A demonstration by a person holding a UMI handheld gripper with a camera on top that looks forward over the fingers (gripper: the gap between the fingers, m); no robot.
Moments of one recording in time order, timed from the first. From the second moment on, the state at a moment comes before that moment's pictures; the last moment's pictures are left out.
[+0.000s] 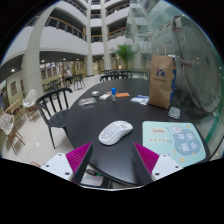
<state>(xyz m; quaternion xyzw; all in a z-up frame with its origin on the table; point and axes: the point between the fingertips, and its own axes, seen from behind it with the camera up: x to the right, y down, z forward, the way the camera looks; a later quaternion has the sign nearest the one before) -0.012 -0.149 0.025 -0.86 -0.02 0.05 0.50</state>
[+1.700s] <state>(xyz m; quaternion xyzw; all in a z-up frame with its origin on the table) 0.219 -0.132 -0.012 -0.91 0.05 -0.02 0.41</state>
